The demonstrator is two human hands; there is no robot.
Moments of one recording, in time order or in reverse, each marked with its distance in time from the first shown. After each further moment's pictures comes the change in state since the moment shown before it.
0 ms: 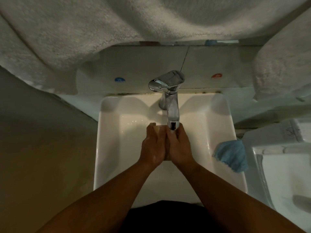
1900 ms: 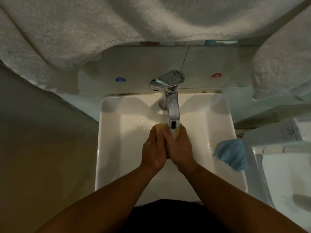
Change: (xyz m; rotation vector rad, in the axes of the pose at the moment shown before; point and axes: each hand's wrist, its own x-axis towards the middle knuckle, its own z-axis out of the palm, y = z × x) left_hand -0.013 -0.011 0.005 -0.049 0.021 0.064; right_hand -0.009 -0.013 -0.002 -0.053 0.024 0.064
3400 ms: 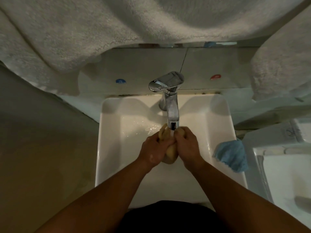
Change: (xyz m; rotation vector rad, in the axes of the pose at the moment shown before) left_hand 0.016 0.004 -0.012 0.037 -0.185 -0.108; right_hand 0.017 0.011 -0.016 -0.020 0.036 0.101
